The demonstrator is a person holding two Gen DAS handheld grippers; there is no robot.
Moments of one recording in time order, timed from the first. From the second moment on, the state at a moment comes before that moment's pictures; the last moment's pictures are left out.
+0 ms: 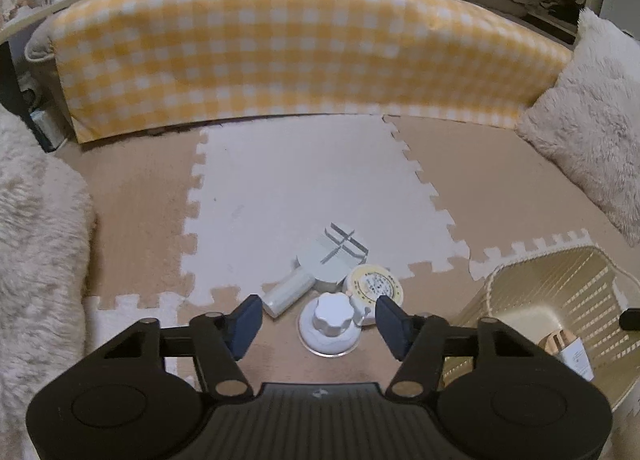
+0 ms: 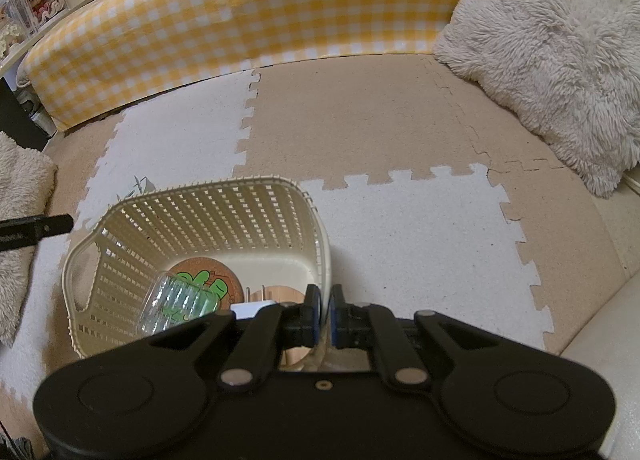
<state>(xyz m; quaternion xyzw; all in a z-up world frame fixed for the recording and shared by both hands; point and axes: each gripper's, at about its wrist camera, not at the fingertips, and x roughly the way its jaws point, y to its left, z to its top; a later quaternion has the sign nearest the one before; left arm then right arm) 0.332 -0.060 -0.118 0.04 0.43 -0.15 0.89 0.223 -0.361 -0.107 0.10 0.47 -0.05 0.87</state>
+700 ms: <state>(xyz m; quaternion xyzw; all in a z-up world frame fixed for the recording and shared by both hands) 0.345 -0.083 -0.160 0.09 0.43 -0.18 0.88 0.223 -0.361 -0.107 0.10 0.47 -0.05 0.87</state>
